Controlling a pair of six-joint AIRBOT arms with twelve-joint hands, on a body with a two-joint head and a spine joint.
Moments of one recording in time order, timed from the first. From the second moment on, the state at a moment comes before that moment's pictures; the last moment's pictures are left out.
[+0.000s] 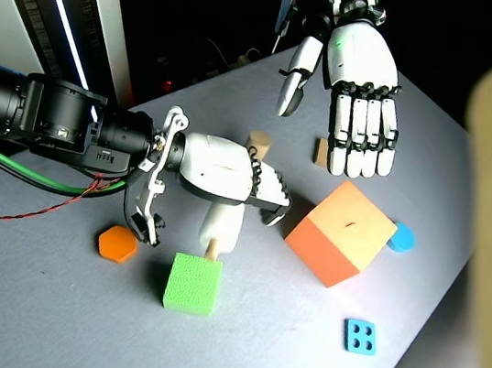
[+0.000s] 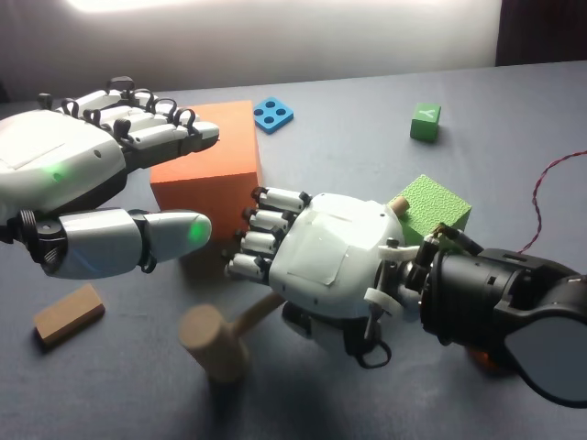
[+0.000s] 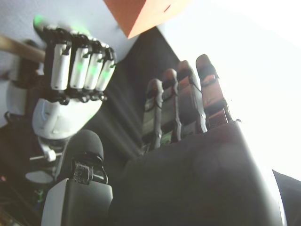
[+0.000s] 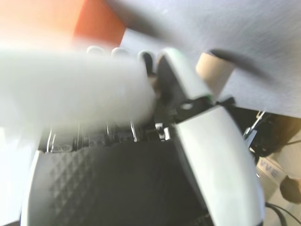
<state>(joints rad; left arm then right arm) 0.66 -0.74 0.90 -0.04 -0.69 0.87 -0.48 -1.39 1.07 -2.76 -0.42 1.32</state>
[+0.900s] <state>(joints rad) 0.65 -0.74 0.89 -0.04 -0.67 0.87 -0.41 -1.23 0.96 -2.72 -0.40 1.32</state>
